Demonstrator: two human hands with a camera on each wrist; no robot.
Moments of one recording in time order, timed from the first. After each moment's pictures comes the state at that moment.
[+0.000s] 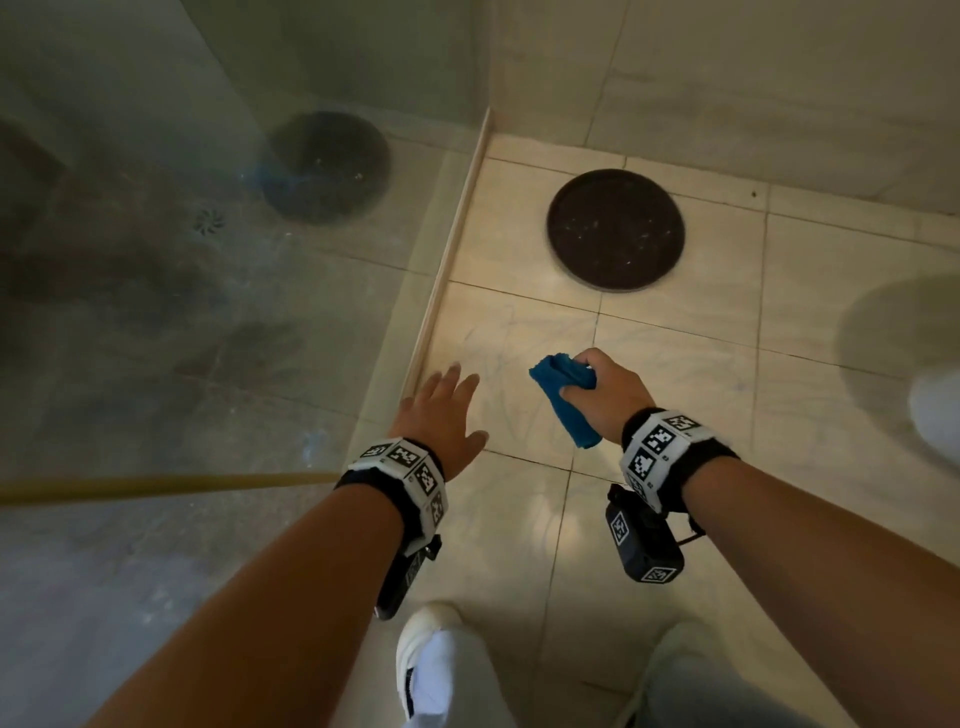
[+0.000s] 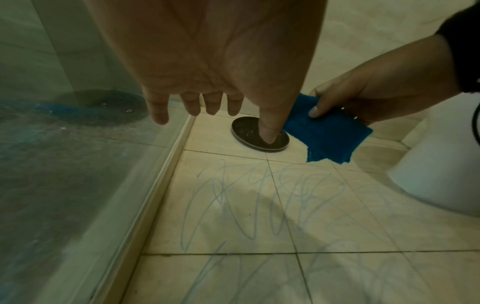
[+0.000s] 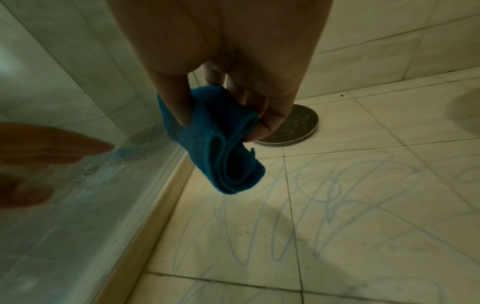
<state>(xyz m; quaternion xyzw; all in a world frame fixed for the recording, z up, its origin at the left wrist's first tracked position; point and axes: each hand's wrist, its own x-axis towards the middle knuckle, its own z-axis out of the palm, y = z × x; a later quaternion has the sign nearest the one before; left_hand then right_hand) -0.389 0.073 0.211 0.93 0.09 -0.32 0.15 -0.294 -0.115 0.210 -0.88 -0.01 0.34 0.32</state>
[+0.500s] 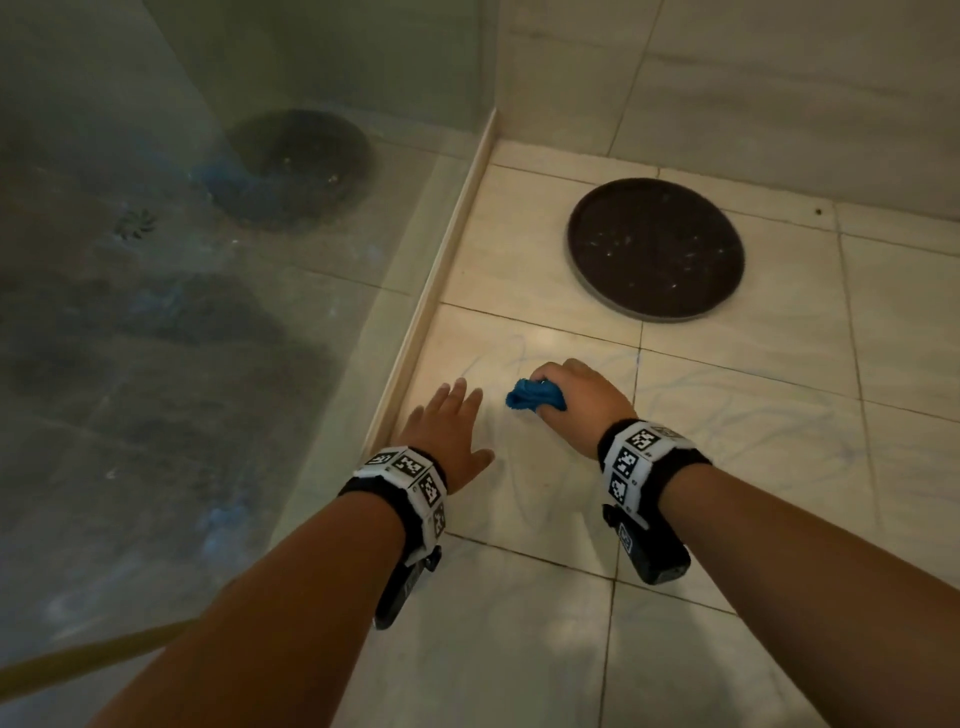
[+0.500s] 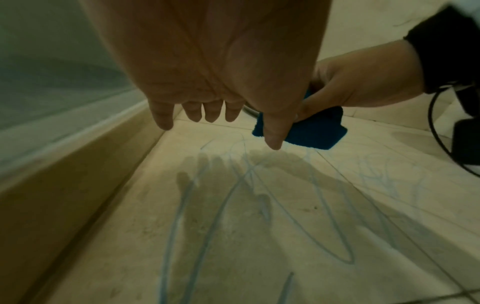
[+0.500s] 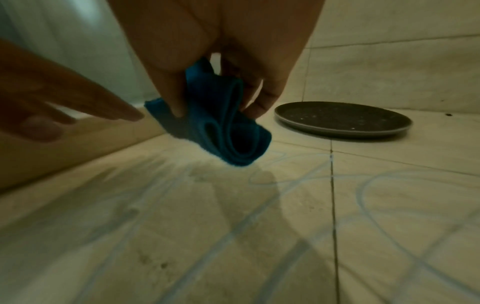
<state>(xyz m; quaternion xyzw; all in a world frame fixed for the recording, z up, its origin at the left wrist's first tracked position) -0.303 0.101 0.000 0.94 0.07 -0.30 0.13 -0.212 -0.065 0.005 -0.92 -0.23 0.24 0.20</state>
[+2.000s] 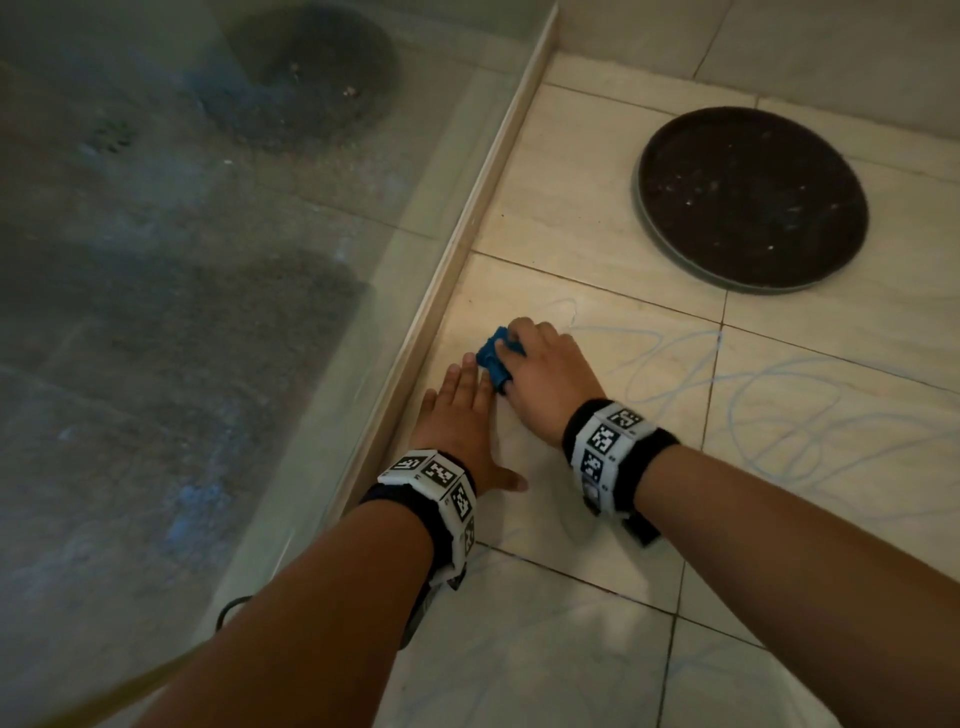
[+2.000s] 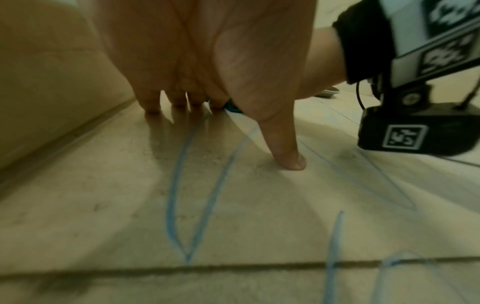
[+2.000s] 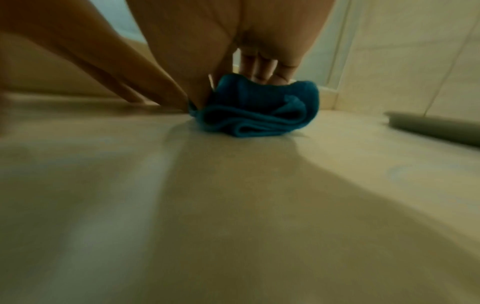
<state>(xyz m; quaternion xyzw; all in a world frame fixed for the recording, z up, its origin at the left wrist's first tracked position) -0.299 0.110 -0.071 0.93 0.11 -0.33 0.13 -0.210 0.012 -0.078 -0.89 -0.44 0.10 0.04</state>
